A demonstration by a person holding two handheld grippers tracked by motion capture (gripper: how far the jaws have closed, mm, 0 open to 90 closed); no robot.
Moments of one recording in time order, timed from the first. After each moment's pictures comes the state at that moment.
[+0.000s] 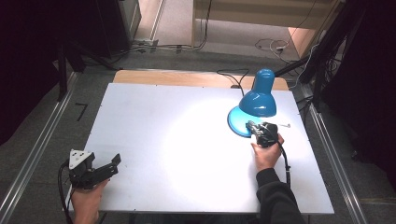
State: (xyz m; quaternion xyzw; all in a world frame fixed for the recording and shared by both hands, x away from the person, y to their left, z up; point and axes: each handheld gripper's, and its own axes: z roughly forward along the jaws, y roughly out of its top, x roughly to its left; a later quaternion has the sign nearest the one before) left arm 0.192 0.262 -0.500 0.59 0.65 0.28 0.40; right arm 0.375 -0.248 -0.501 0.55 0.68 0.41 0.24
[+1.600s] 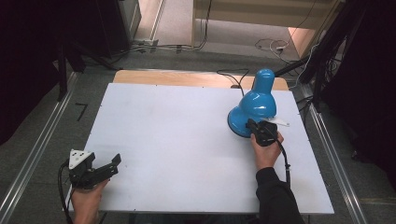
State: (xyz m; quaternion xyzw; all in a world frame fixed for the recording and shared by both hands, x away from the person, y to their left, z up) left arm 0.192 0.263 -0.499 0.59 0.65 0.27 0.40; right arm 0.380 -0.248 -0.502 0.54 0.69 0.42 0.25
